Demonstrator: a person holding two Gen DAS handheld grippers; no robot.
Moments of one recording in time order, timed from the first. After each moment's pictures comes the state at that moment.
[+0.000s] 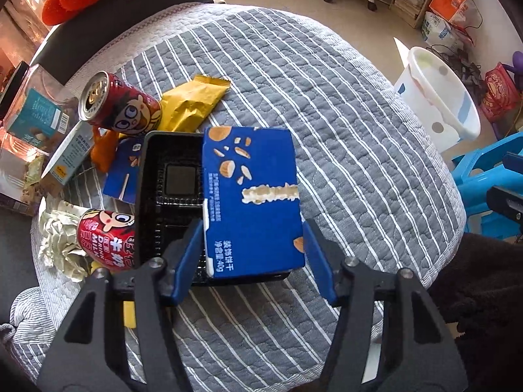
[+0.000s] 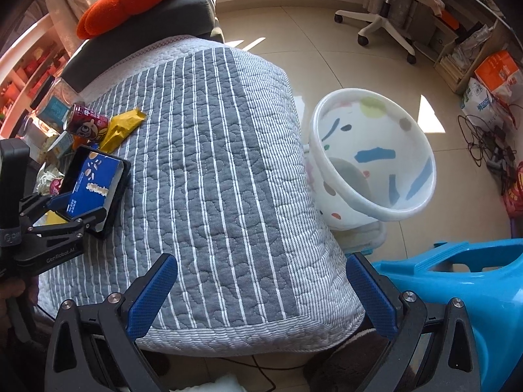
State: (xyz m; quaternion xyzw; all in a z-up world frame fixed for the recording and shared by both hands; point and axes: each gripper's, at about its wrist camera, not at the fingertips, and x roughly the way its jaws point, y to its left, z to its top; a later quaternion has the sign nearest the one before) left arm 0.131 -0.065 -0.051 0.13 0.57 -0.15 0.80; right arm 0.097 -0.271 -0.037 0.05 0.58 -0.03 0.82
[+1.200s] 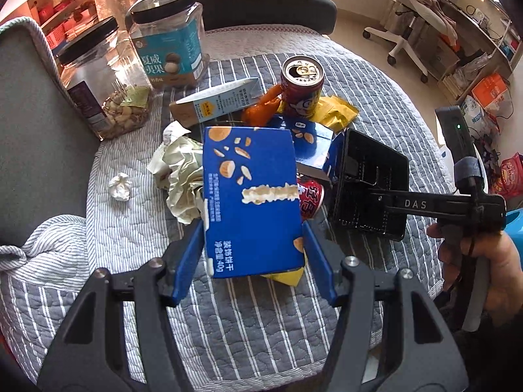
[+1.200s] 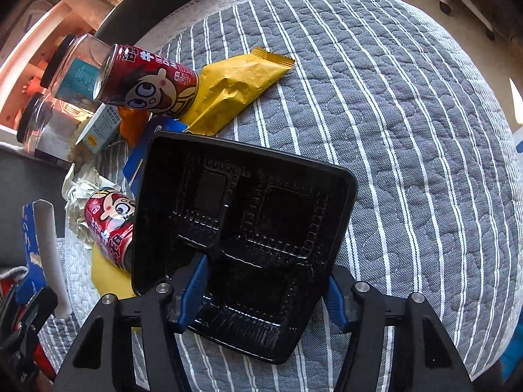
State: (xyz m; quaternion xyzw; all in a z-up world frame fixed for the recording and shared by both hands) left arm 0.106 0.101 -0.025 0.00 0.53 -0.05 0.84; right arm 0.199 -0.085 -0.134 0.12 0.62 0.09 0.77
